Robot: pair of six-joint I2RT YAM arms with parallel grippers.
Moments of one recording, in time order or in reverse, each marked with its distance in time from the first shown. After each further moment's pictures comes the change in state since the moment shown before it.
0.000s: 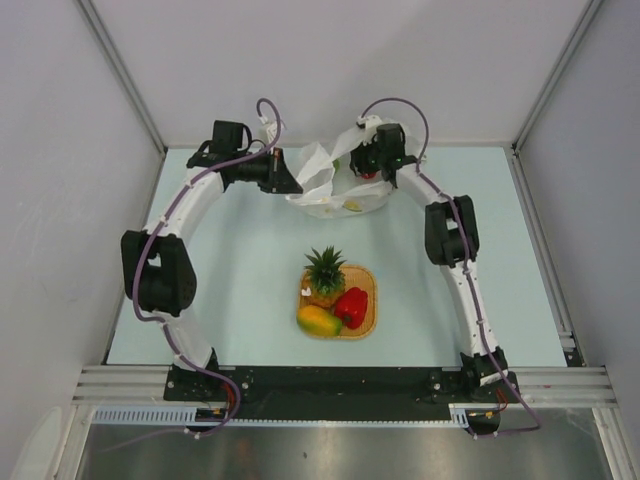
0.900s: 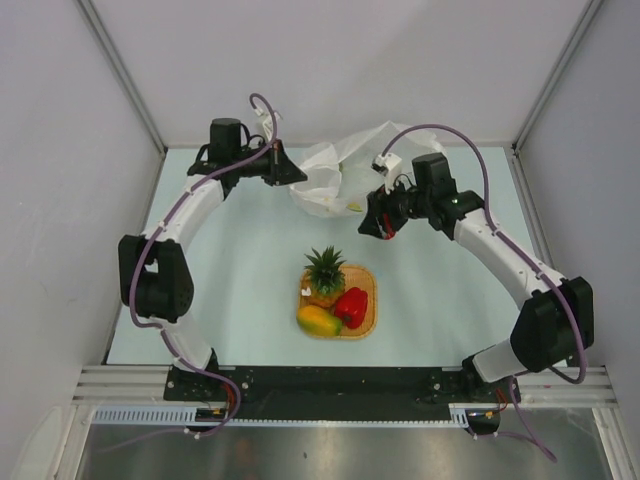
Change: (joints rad) left arm -0.011 -0.039 -0.097 0.327 -0.002 -0.158; right arm 0.089 -1.154 -0.993 -0.325 -0.412 -0.045
